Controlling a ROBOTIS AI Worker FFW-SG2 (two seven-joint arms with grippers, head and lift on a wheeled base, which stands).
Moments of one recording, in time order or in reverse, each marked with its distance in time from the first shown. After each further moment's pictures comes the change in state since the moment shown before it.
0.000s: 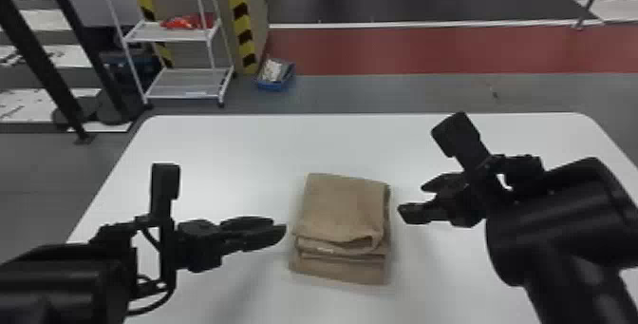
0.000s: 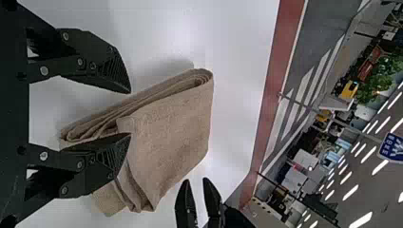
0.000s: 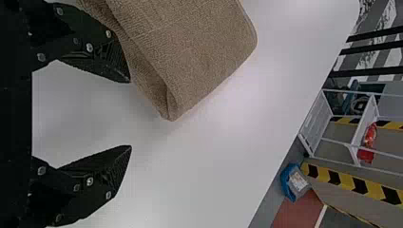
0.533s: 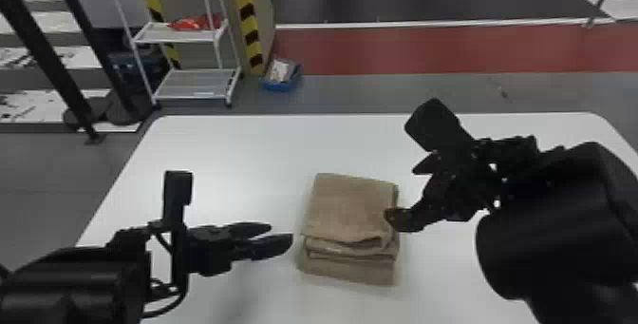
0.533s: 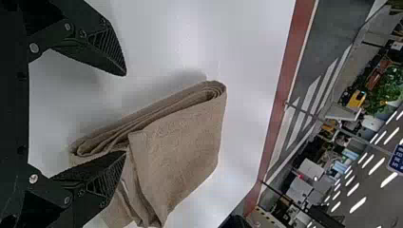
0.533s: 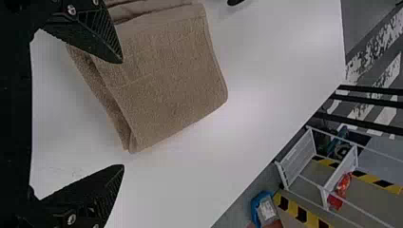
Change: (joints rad) left arm -0.001 -0.002 -0.005 0.043 -0.017 -0.014 0.019; right arm -0.017 -0.064 0.187 -0.159 0.125 0.030 0.157
